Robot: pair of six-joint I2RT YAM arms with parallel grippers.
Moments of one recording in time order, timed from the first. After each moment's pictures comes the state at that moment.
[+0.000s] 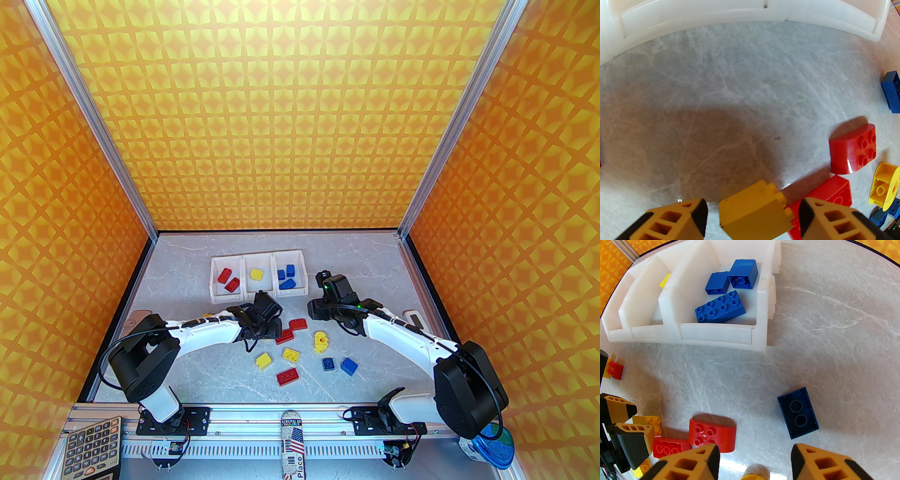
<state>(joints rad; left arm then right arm) -0.83 1.70 0.97 -0.39 -0.13 -0.76 0.49 1.38 0.82 -0.34 0.01 0.27</state>
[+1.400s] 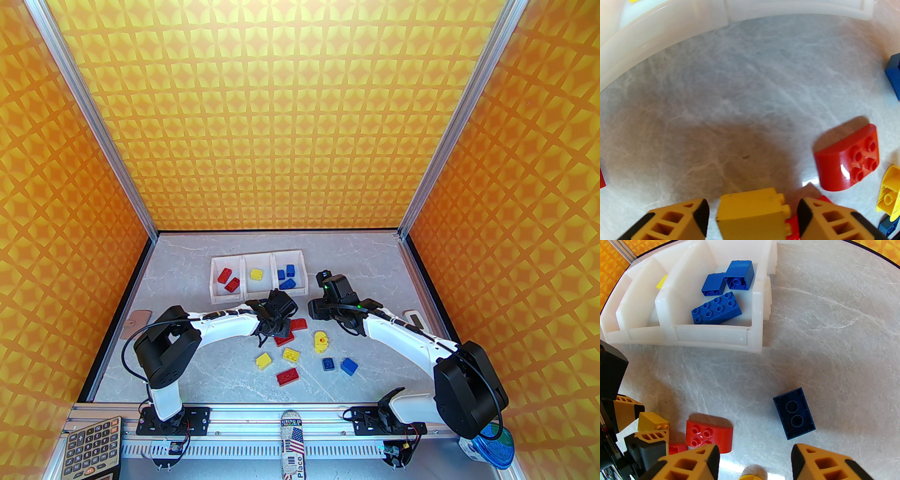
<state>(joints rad) -0.88 1.84 1.16 -0.54 -0.21 -0.68 0.49 1.38 0.82 -0.34 0.03 0.27</state>
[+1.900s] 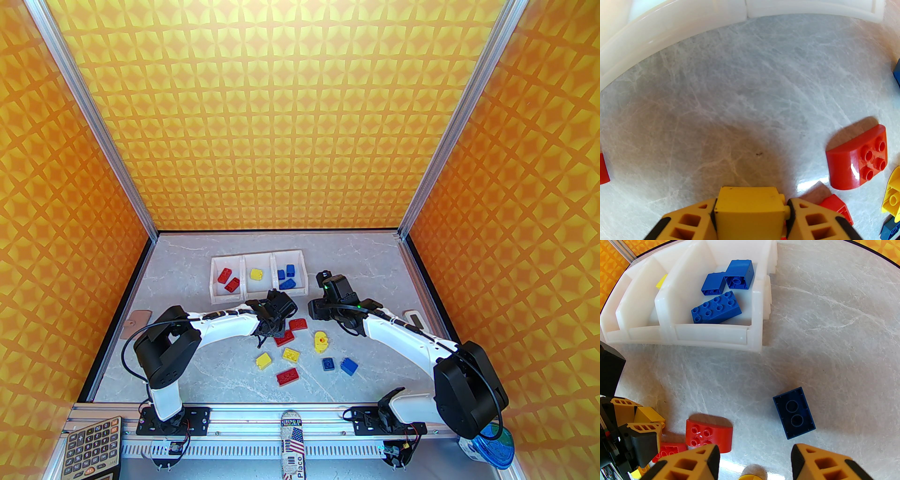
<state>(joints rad) -0.88 1.84 1.16 -0.56 -0.23 -0.68 0.49 1.38 0.82 -0.34 0.03 0.27</state>
